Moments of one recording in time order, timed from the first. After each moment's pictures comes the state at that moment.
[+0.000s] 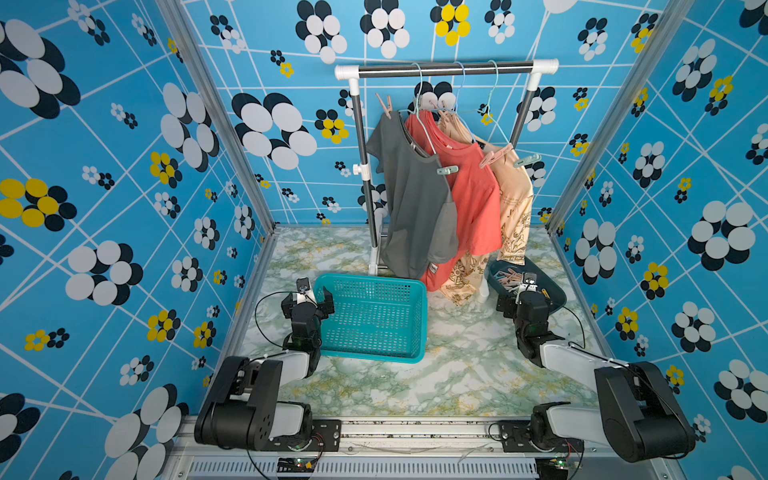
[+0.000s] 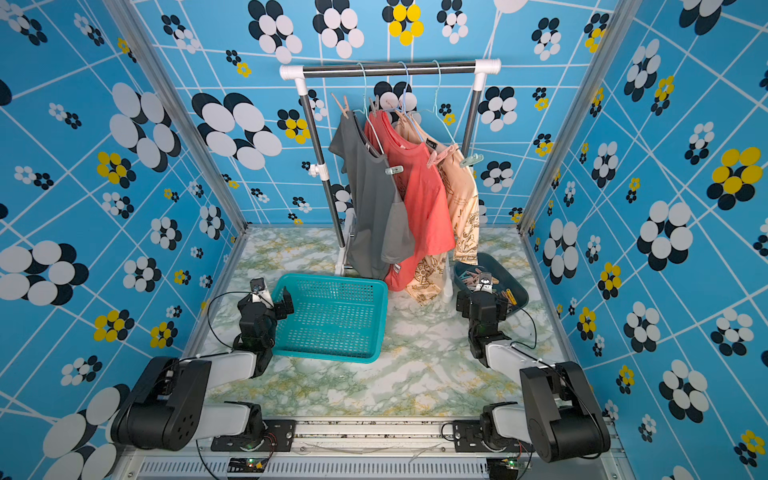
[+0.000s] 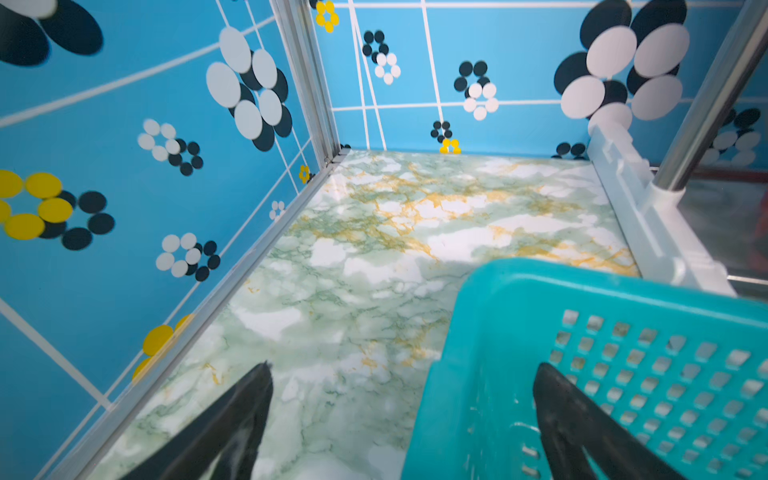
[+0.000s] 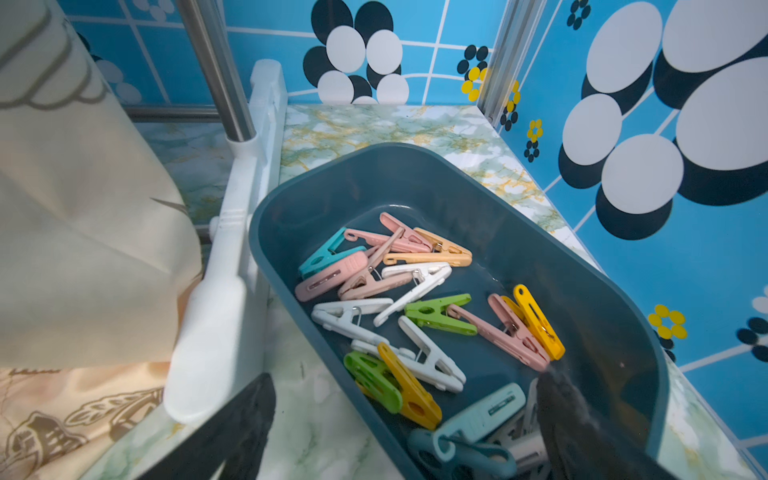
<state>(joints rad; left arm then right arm) -0.10 1.40 0.24 0.94 -0.34 -0.01 0.15 1.34 0.39 0.52 0.43 0.04</state>
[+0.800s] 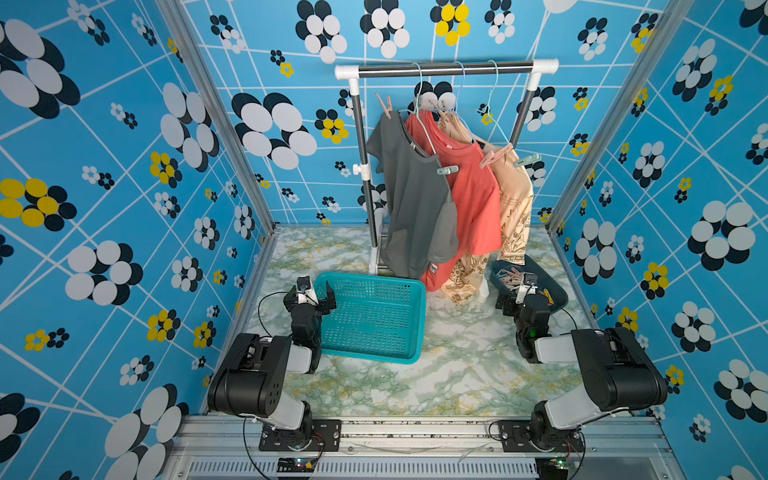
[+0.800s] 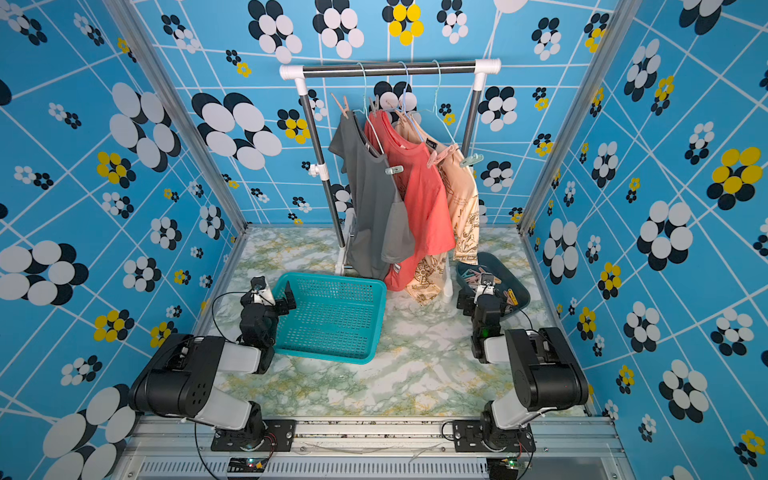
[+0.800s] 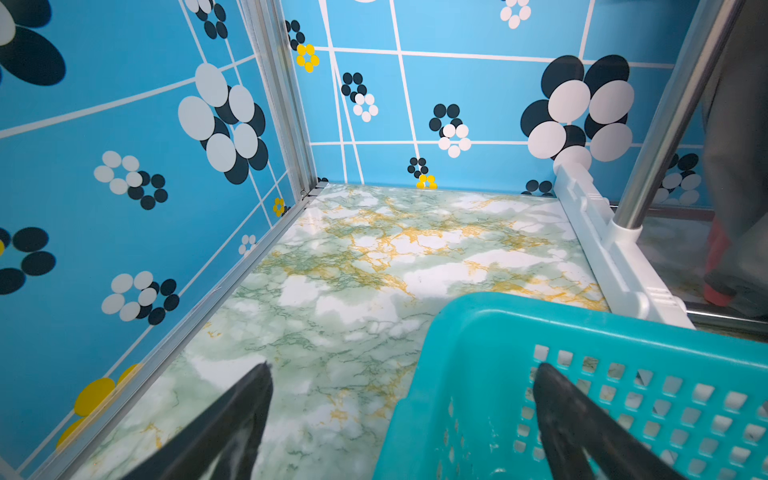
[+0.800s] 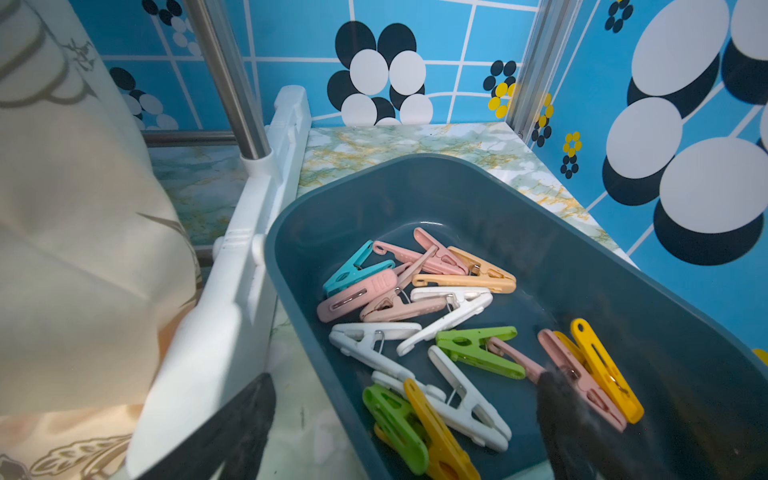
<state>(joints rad) -0.08 1.52 0.25 1.16 -0.26 -0.01 0.06 1.56 0.34 0.89 0.27 0.01</state>
